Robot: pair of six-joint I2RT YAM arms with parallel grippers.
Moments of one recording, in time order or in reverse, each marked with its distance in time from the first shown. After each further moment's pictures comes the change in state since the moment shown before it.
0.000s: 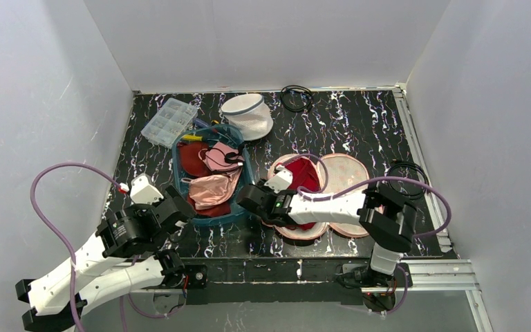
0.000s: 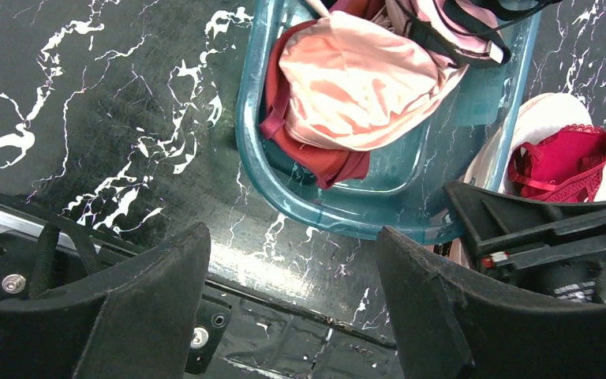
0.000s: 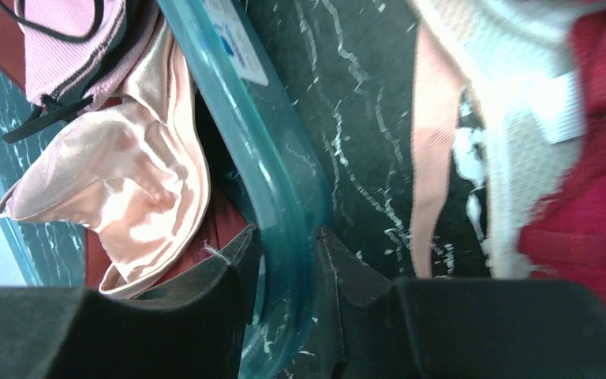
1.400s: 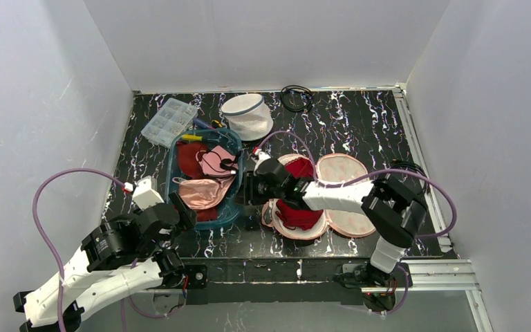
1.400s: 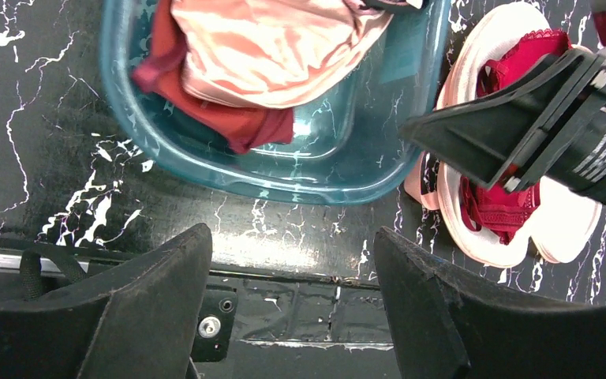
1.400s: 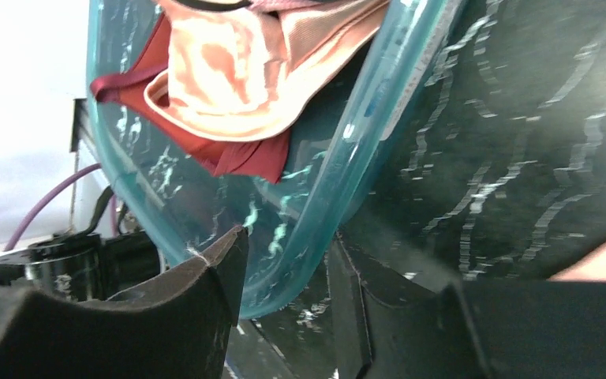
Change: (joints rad) left arm 0.000 -0.163 -0.048 0.112 0.127 0.261; right arm -0.242 -0.033 -0.125 0.483 -0.794 -0.726
